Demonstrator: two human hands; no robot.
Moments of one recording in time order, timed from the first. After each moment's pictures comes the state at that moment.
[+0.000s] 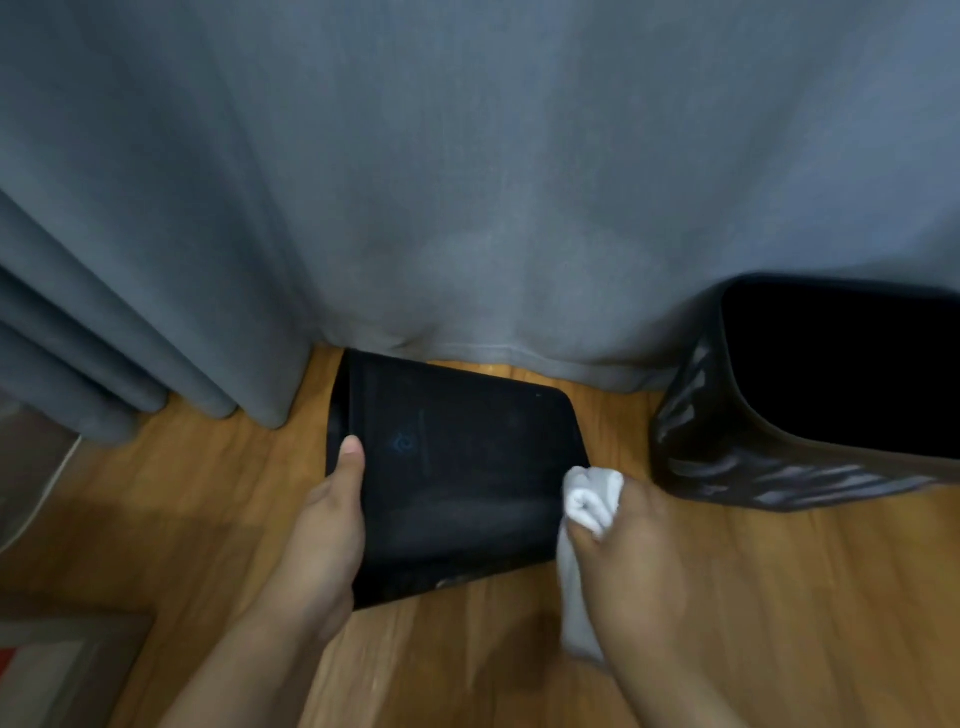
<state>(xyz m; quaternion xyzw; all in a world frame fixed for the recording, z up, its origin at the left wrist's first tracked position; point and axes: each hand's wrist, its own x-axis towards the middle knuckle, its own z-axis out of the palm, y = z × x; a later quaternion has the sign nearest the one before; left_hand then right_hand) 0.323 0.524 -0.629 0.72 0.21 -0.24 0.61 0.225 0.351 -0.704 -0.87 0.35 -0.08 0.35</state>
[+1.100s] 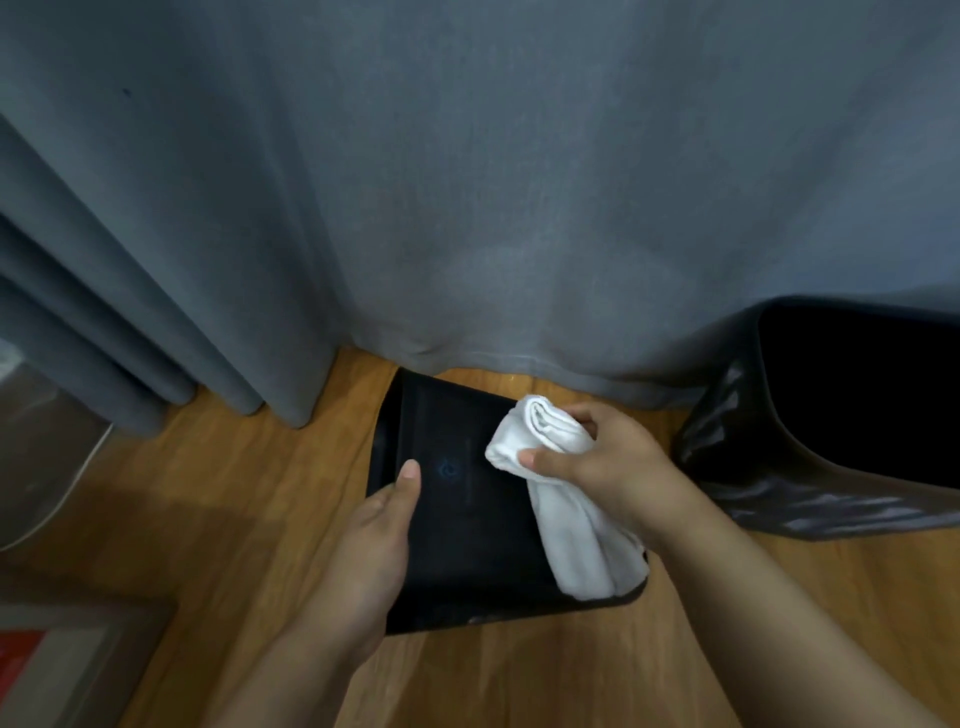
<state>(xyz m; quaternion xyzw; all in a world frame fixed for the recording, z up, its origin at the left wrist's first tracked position) 0.319 0.532 -0.642 0.71 0.17 -0.30 0.61 0.307 0.330 -0.644 -0.79 0.23 0.07 0.56</state>
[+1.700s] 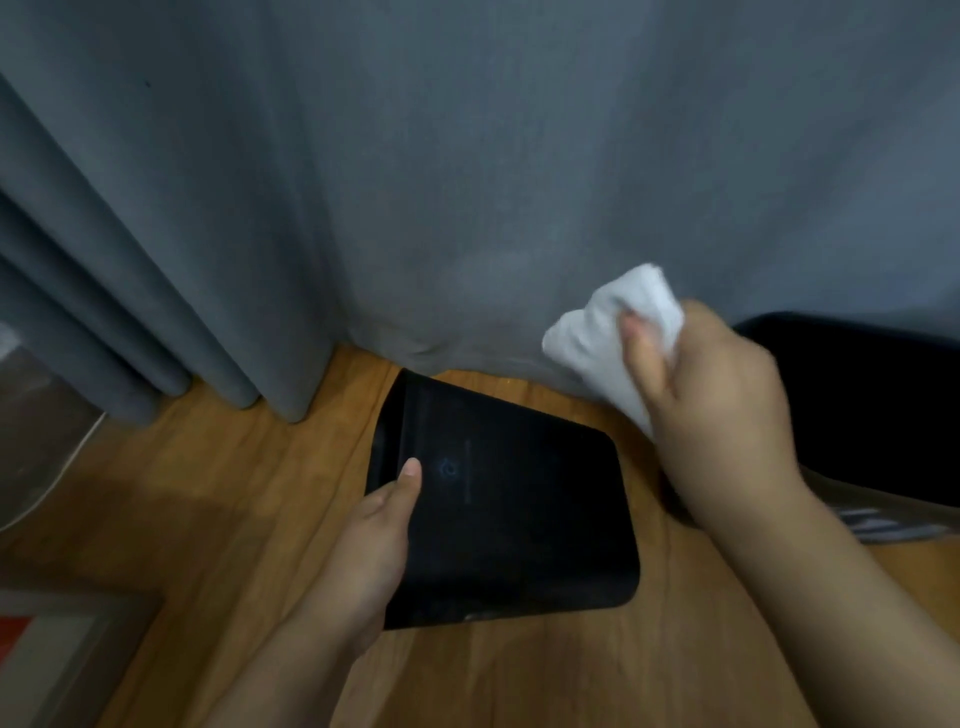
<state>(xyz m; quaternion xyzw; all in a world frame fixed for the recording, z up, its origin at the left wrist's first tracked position) 0.317 0.531 -0.641 0.70 0.16 -0.31 0.62 0.301 0.313 -0.568 -0.93 0.17 -0.24 0.23</state>
